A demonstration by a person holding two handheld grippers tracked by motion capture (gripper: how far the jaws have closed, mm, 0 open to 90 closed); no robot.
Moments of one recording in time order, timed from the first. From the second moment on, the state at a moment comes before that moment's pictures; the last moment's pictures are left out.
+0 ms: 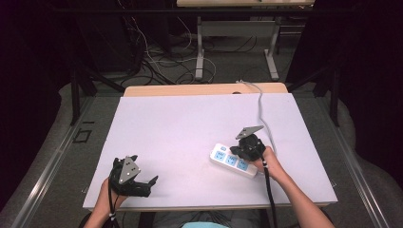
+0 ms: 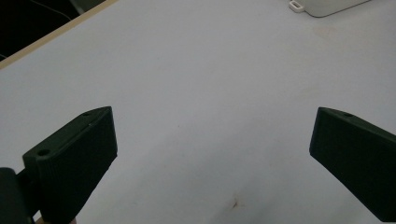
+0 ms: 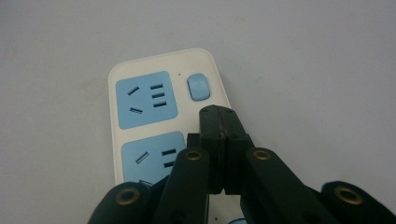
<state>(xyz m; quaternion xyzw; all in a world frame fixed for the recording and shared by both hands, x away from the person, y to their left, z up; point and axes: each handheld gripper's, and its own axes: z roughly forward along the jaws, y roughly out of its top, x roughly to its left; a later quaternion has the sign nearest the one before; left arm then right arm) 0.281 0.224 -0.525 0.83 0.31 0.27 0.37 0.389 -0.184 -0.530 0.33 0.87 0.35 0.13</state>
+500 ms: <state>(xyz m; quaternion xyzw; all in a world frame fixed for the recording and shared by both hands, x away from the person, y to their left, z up) 0.282 0.225 -0.525 0.83 0.31 0.27 0.37 0.389 -0.183 -0.531 0.34 0.86 0.35 0.13</state>
